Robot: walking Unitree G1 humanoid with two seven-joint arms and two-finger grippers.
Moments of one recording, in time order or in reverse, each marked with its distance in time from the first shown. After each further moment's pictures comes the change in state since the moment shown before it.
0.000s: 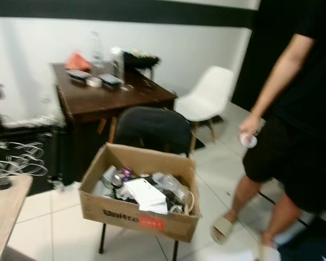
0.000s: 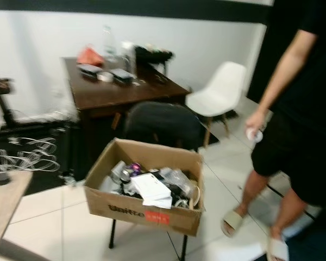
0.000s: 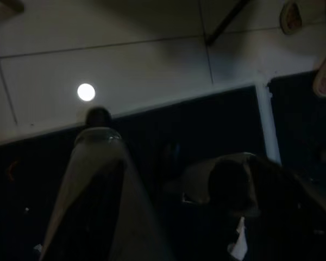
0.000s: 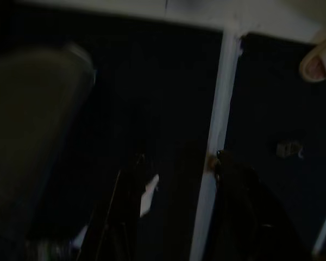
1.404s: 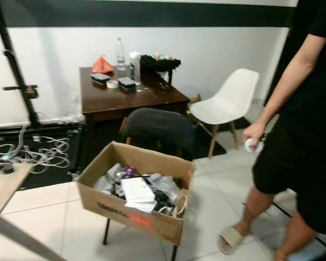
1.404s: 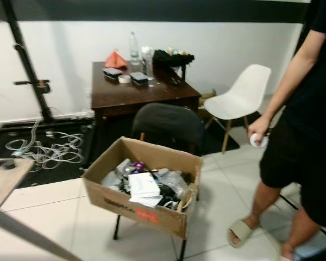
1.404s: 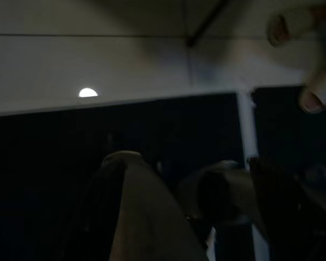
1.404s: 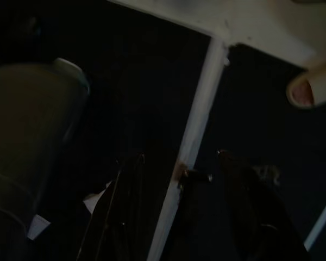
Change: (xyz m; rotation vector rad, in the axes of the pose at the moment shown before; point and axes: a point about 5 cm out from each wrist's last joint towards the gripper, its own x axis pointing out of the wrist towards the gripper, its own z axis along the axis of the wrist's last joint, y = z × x) left arm 0.002 -0.006 0.003 0.090 0.011 -0.062; right arm -0.001 0.004 -0.012 0.040 0.024 0.014
